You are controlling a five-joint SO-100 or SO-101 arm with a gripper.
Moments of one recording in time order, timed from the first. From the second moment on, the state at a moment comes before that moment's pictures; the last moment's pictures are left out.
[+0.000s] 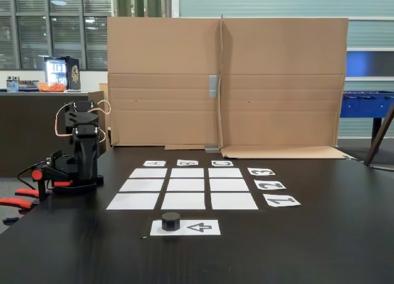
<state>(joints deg) 64.7 169.7 160.1 55.6 -5.0</state>
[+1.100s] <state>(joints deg) 54.8 114.8 96.8 76.7 -2.3</state>
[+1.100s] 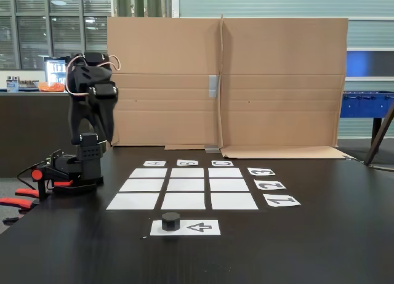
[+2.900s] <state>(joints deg) 44.9 59.1 44.3 81.5 5.6</state>
